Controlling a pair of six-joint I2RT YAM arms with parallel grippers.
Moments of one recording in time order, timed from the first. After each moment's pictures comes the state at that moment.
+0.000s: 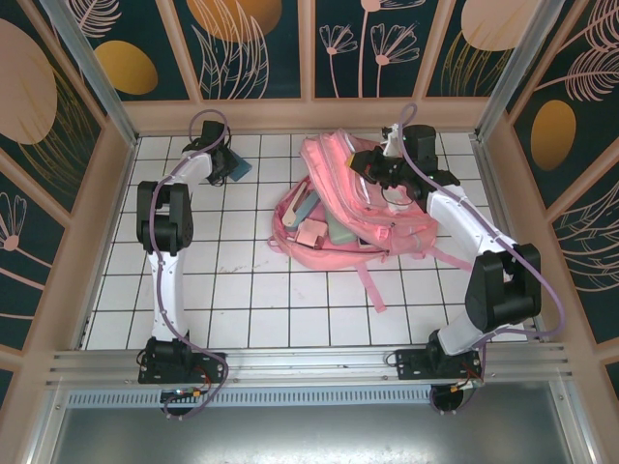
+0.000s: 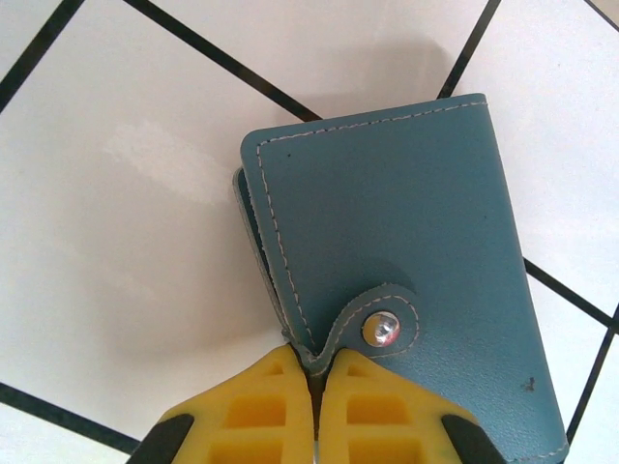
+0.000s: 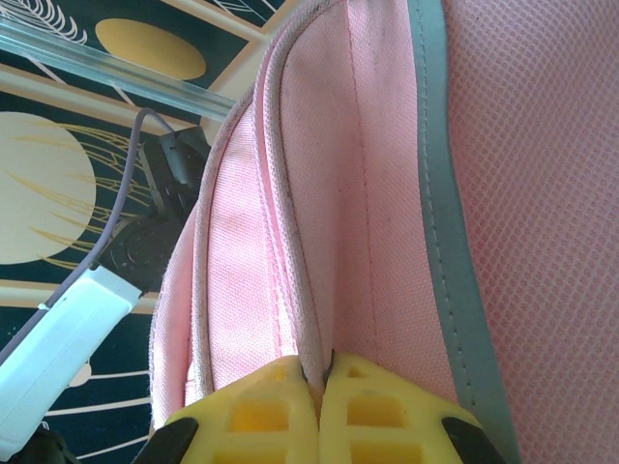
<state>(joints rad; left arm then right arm) -0.10 2.38 1.91 -0.53 -0.07 -0.71 0.27 1.56 1.24 -0.16 -0.66 0.79</state>
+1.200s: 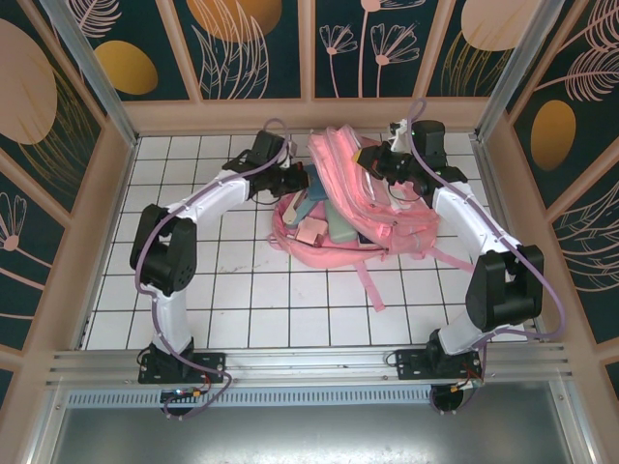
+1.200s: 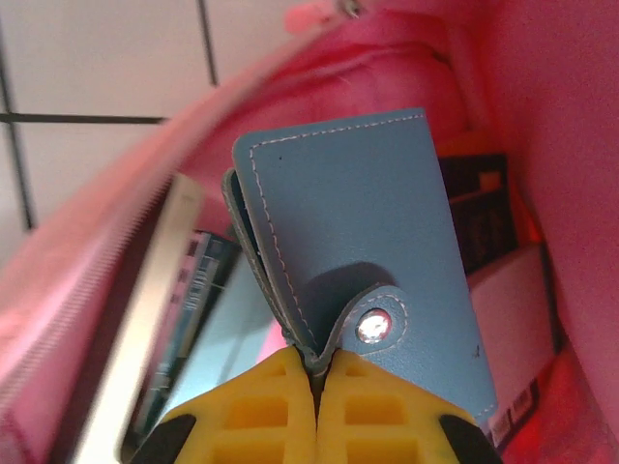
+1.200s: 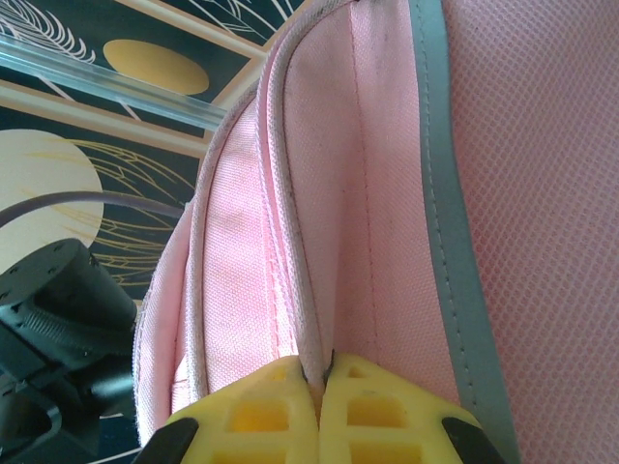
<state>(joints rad) -0.48 1.96 1.55 -0.38 0.37 -0.63 0.22 1.56 1.27 -0.20 -0.69 0.78</state>
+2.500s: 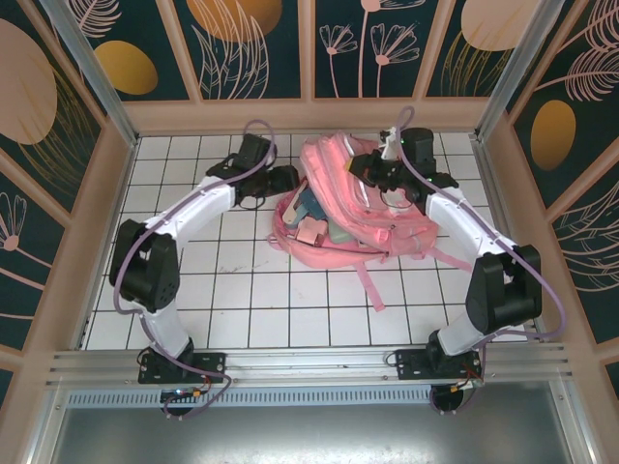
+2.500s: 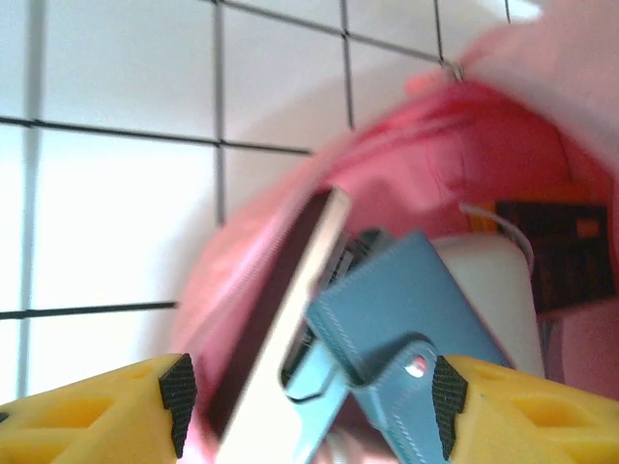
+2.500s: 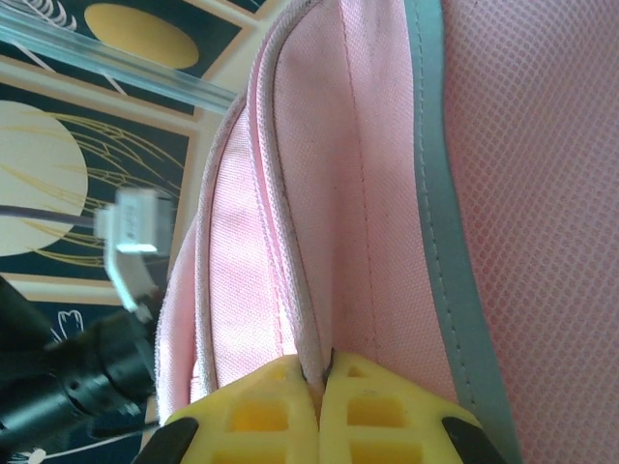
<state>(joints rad) -0.44 1.78 1.44 -0.47 0.11 -0.63 0.30 1.55 1.21 -0.17 -0.64 0.78</state>
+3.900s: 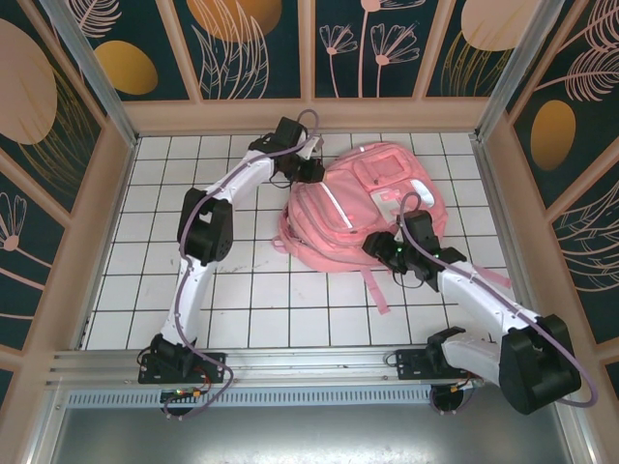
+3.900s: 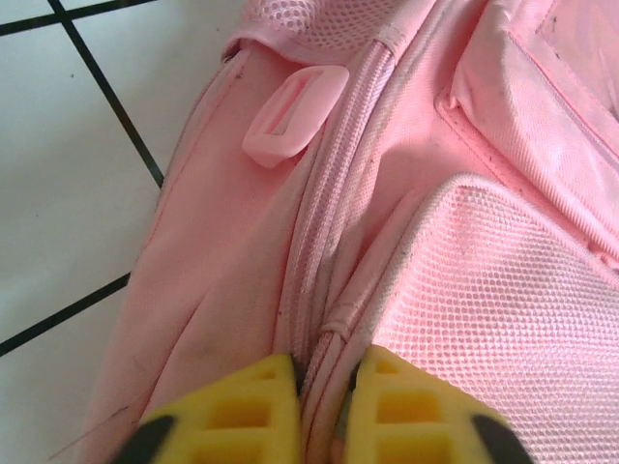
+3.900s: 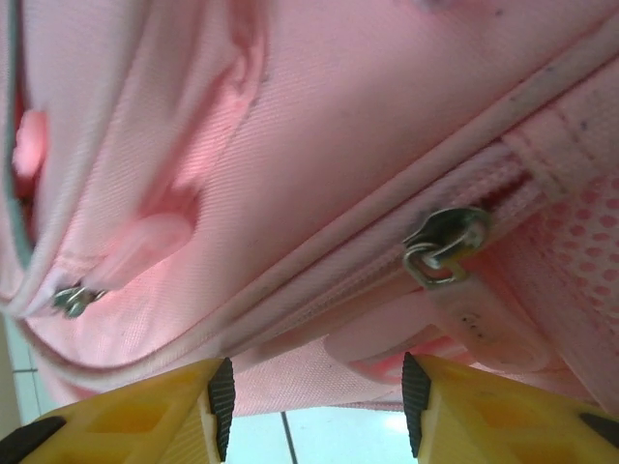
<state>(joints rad) -0.47 2.42 2.13 -0.66 0.44 -0.21 0.39 1.11 0.57 -0.31 -0.25 0.86</state>
